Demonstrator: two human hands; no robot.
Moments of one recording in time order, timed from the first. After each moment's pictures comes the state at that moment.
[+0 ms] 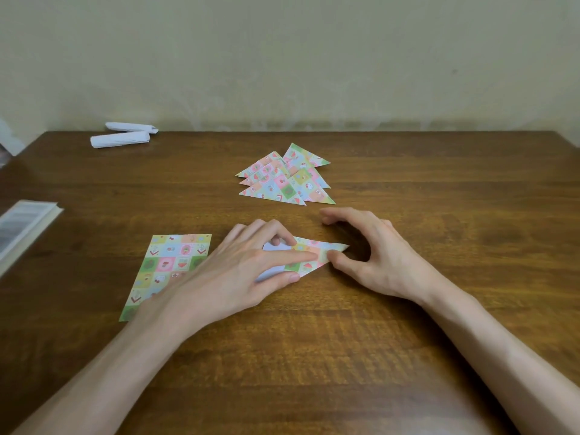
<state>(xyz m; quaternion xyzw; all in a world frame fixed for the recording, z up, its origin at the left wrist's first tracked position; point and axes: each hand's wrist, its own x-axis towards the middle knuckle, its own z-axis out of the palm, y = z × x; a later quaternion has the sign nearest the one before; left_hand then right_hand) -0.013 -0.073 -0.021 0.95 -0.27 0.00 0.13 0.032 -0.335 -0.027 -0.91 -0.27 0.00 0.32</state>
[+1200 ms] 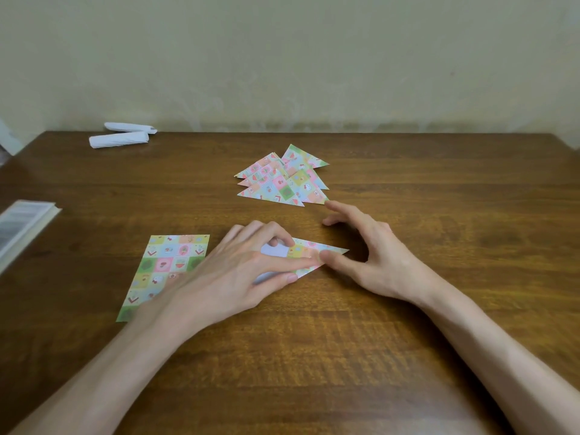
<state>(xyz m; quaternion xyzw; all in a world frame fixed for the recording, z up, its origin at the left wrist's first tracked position) -0.016 -0.072 -0.023 0.95 -0.28 0.02 0.14 0.037 -0.339 -0.036 -0.89 -0.26 0.02 0.36</state>
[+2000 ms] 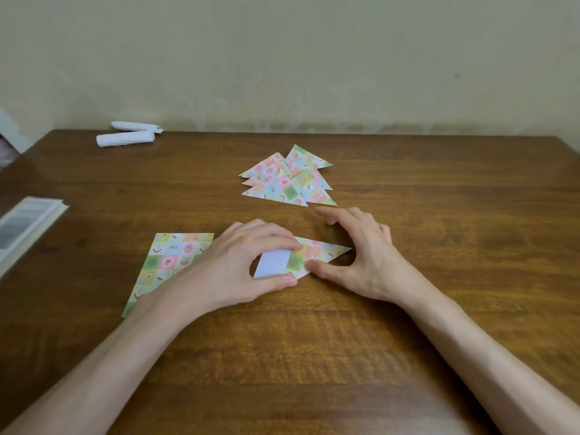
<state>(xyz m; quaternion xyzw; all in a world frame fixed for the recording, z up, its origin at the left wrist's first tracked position) -0.009 -0.066 -0.022 0.94 -0.23 0.01 0.24 0.028 -0.314 -0.027 -0.92 -0.23 0.00 0.30</state>
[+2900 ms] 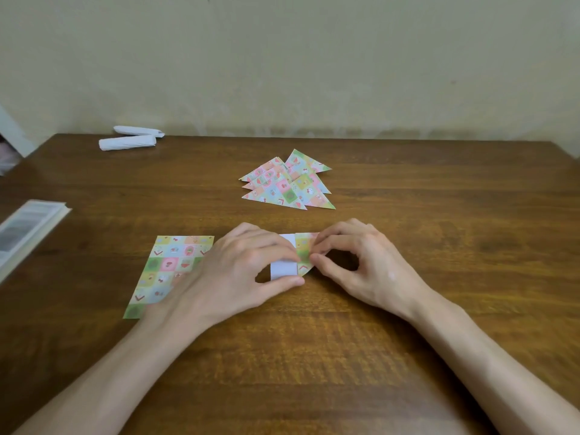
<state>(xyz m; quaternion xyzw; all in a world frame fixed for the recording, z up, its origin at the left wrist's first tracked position) -0.019 -0.074 -0.024 0.93 -0.27 0.12 0.20 0.025 -0.321 -0.029 -0.89 -0.33 -0.06 0.31</state>
